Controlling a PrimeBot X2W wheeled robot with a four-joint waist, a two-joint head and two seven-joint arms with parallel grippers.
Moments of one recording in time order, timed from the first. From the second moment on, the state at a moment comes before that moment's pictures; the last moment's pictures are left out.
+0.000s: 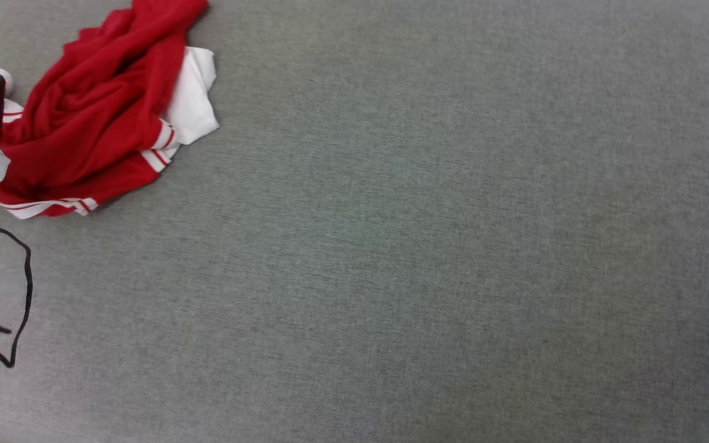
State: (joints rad) left arm -0.95 0.60 -0.23 0.89 -0.71 -0.13 0.08; right arm 0.12 -0.30 -0.33 -0.05 0.01 0.13 -0.26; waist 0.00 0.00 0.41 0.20
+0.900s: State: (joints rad) left arm -1.20 0.56 -0.39 1.19 -0.92 -0.13 0.61; right arm 0.17 -0.25 -0.42 -0.20 0.00 0.13 -0.26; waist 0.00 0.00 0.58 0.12
